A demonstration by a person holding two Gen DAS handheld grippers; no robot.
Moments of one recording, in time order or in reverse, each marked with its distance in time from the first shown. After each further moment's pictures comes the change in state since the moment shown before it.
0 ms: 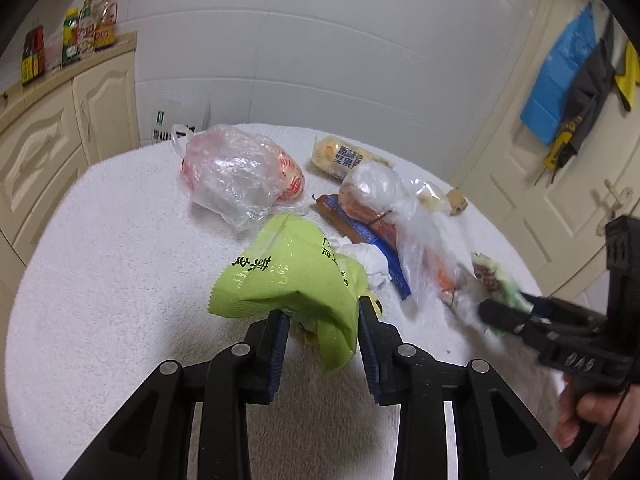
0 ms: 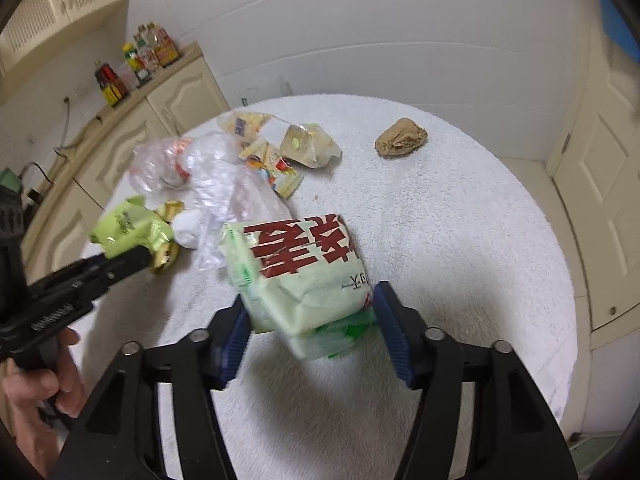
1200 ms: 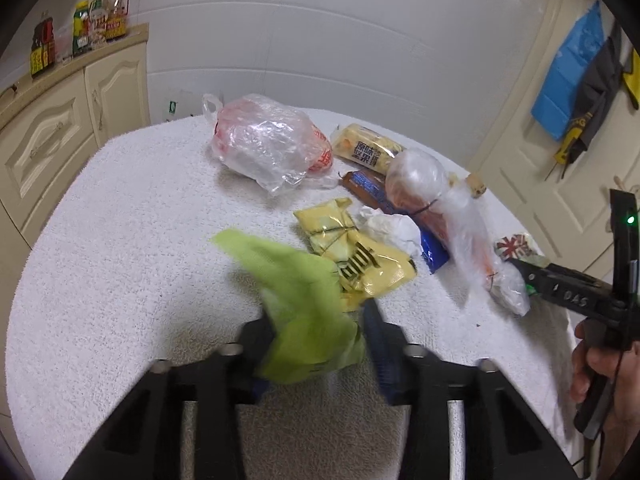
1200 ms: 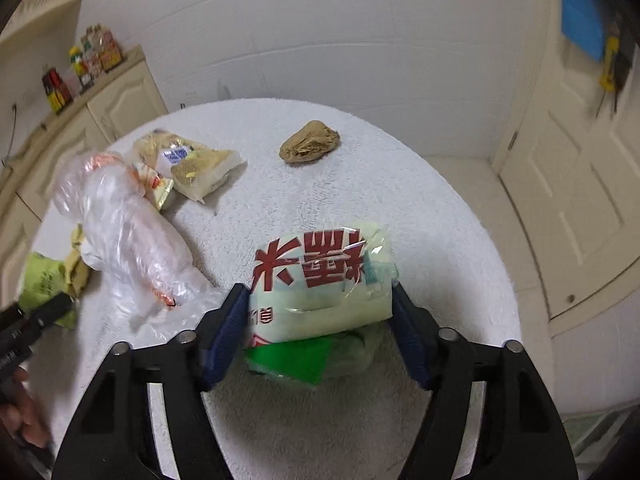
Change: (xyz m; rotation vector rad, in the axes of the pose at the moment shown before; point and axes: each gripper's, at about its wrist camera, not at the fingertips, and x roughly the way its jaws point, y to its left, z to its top) left arm -0.001 0.014 -0.020 -0.023 0.024 0.030; right arm 0.003 -0.032 0.009 0.037 -0.013 -0.220
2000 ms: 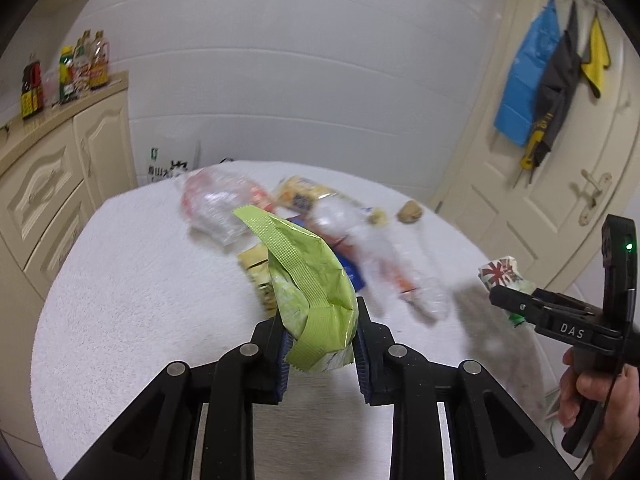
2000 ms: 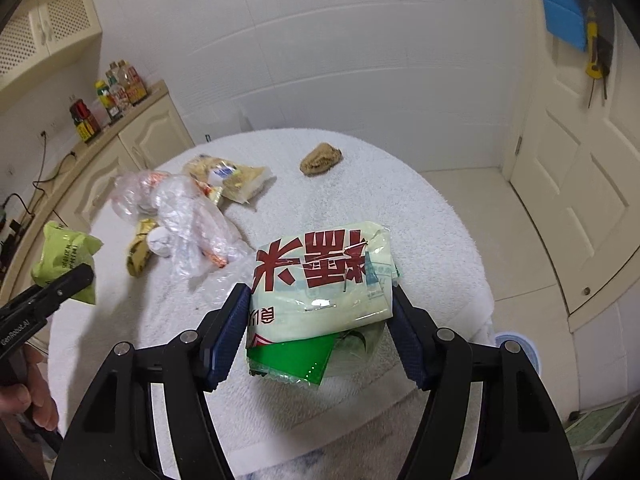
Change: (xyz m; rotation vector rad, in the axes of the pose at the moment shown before) left arm -0.069 -0.049 -0.012 0.106 -0.141 -0.036; right arm -0.074 -0.014 -0.033 0.070 -0.117 0.119
